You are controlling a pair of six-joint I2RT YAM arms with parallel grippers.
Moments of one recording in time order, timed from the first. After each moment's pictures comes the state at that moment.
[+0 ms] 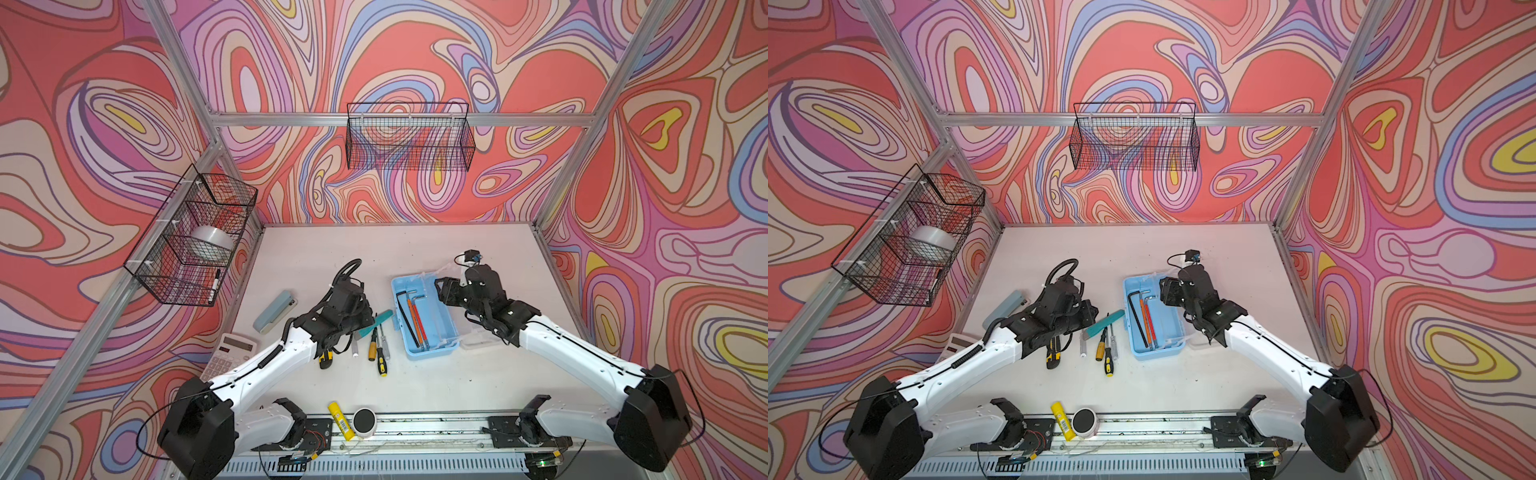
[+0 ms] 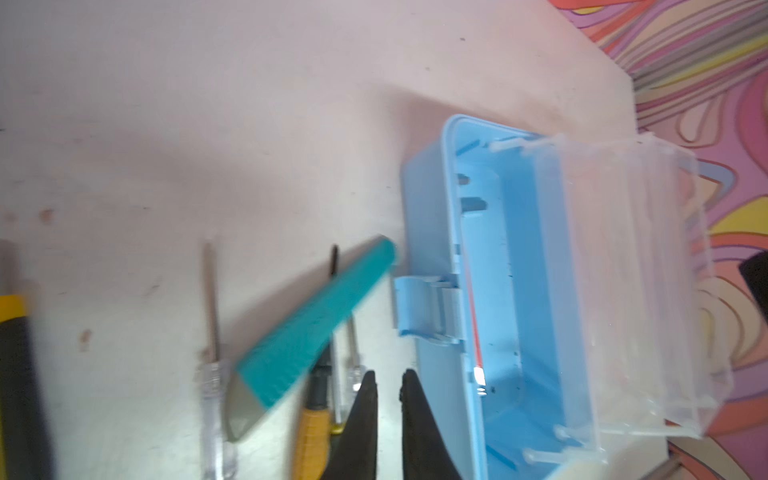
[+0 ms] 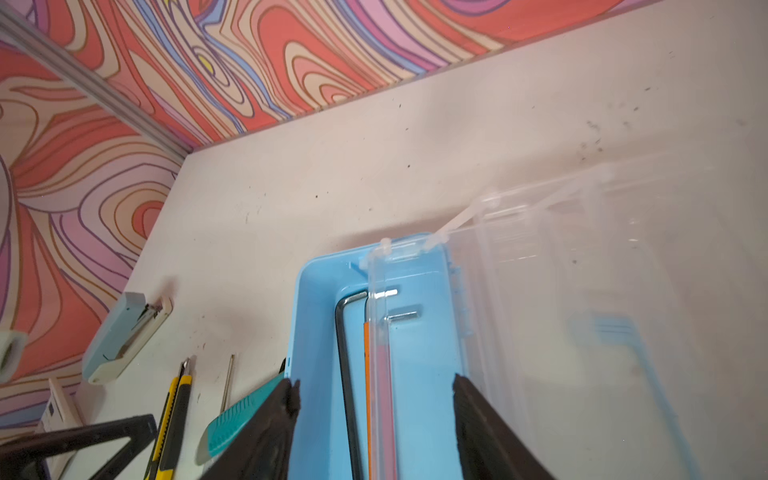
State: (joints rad) left arm -0.64 1.21 0.79 -0.31 -0.01 -0.87; right arm 0.55 1.19 0.86 -0.19 0.13 0.58
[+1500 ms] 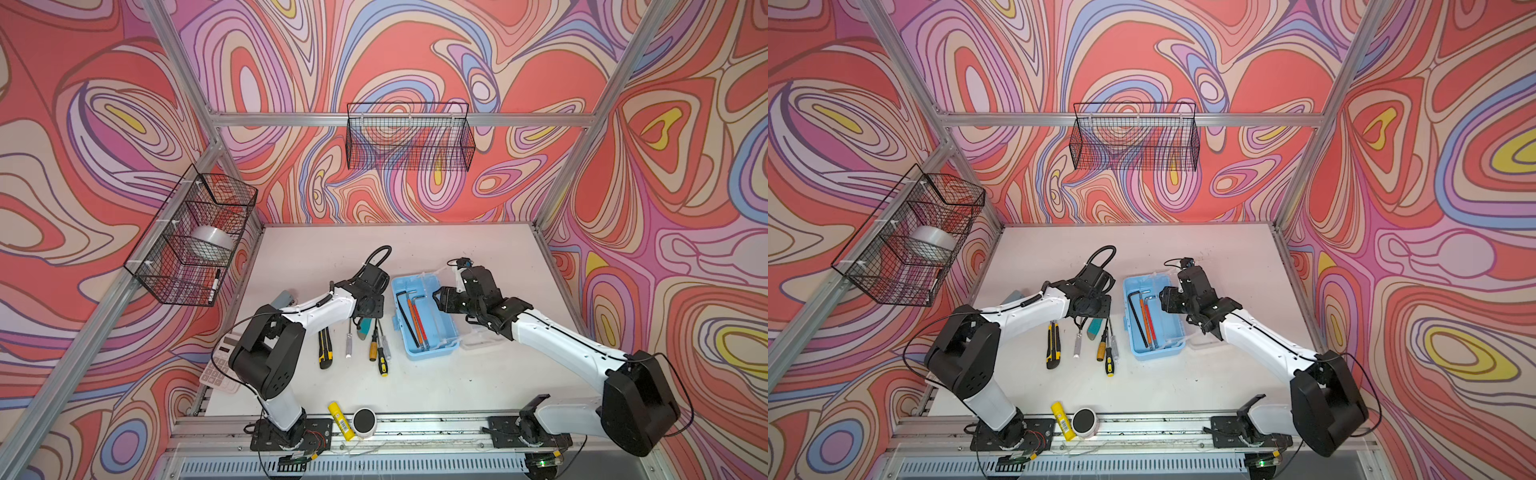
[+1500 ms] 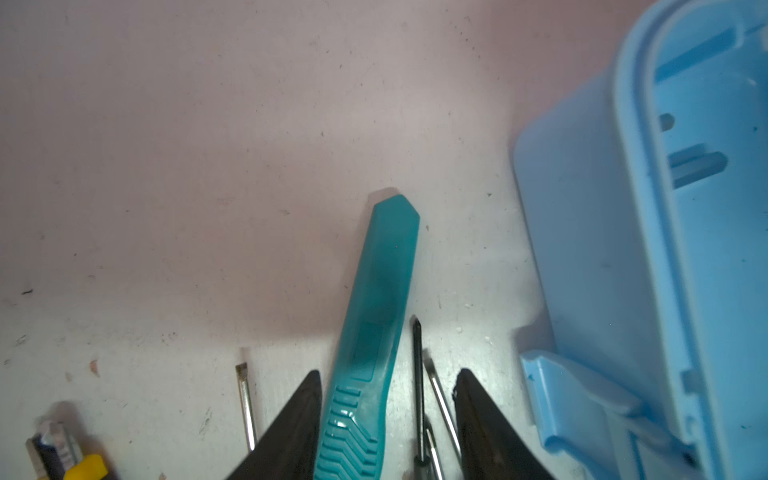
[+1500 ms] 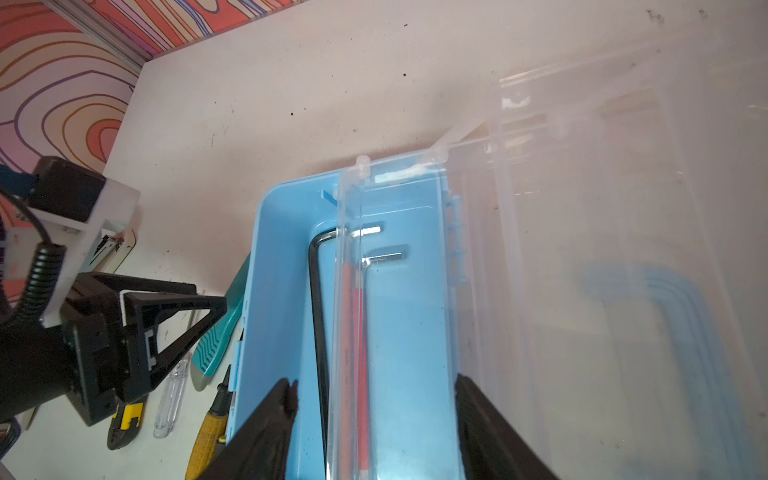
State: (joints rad) left arm -0.57 1.71 1.08 -0.51 -0.14 -0.48; right arm 0.52 1.33 0.85 -0.24 -0.03 0.52
